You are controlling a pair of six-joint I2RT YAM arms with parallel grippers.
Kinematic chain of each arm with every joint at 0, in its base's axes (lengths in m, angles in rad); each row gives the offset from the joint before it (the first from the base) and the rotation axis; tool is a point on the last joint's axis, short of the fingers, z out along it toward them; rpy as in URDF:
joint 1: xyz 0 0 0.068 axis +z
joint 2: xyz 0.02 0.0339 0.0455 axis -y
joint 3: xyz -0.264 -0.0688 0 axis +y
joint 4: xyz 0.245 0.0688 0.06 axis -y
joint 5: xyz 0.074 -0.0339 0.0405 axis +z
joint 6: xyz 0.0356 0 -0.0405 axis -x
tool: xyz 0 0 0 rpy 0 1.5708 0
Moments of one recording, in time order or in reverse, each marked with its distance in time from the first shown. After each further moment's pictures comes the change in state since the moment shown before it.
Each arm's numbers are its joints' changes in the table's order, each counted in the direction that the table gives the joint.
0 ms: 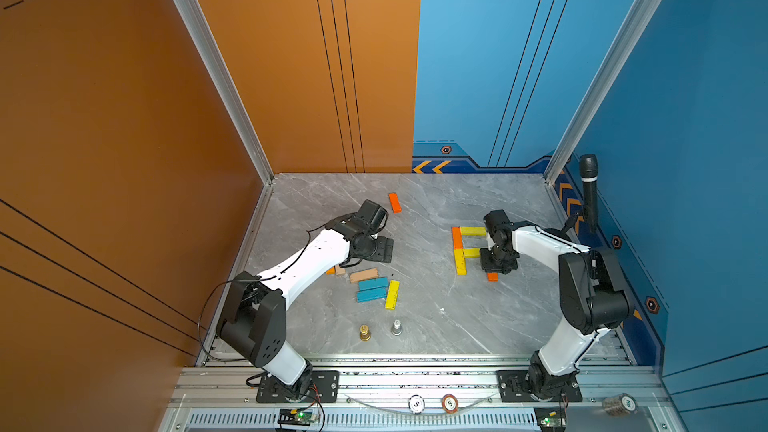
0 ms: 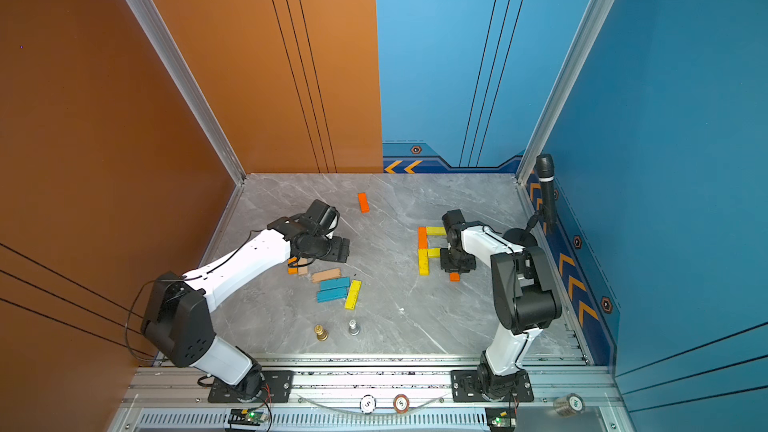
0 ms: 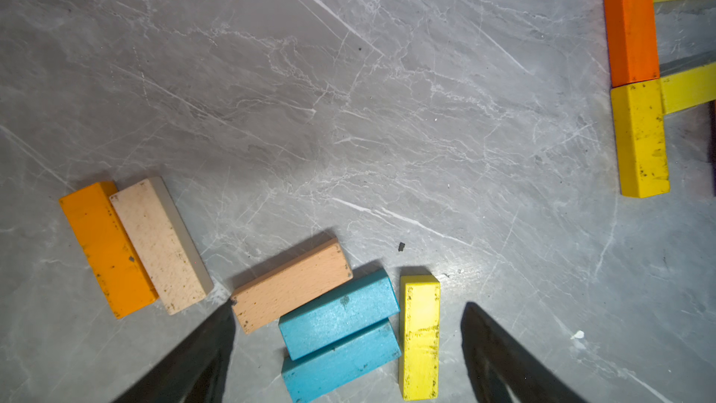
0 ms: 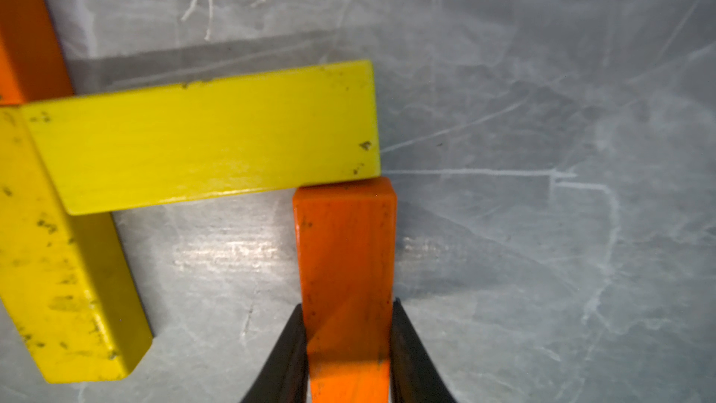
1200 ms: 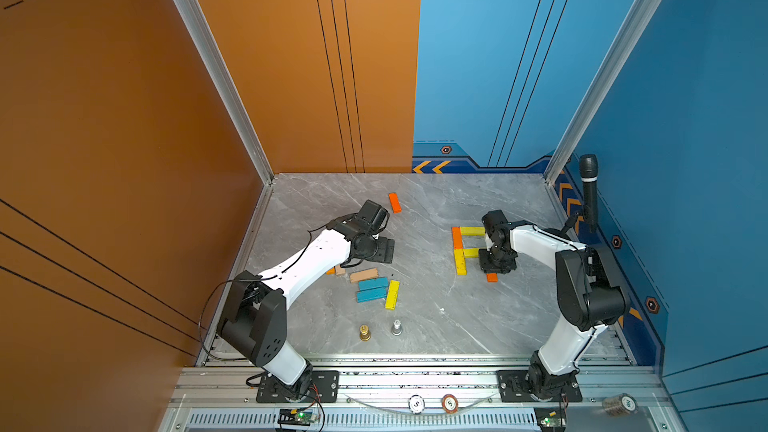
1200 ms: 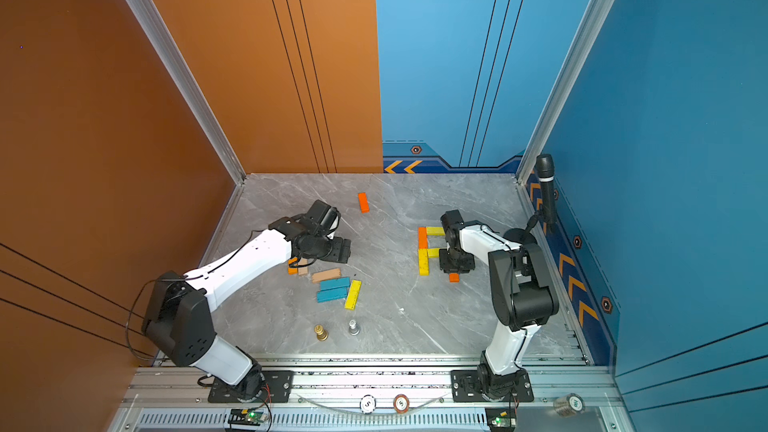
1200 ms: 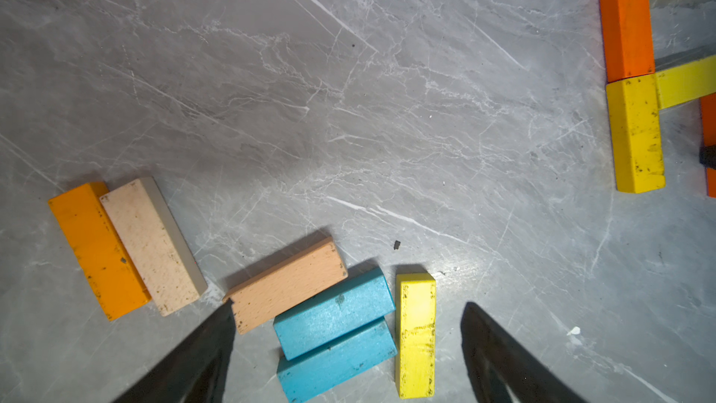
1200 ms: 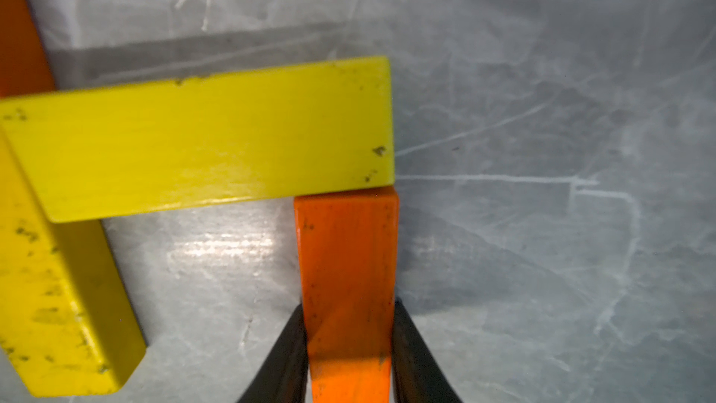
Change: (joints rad) left arm -0.006 -0.005 -0.002 0.000 -0.007 0.000; right arm 0.009 -0.026 -0.013 -0.008 0.002 0.008
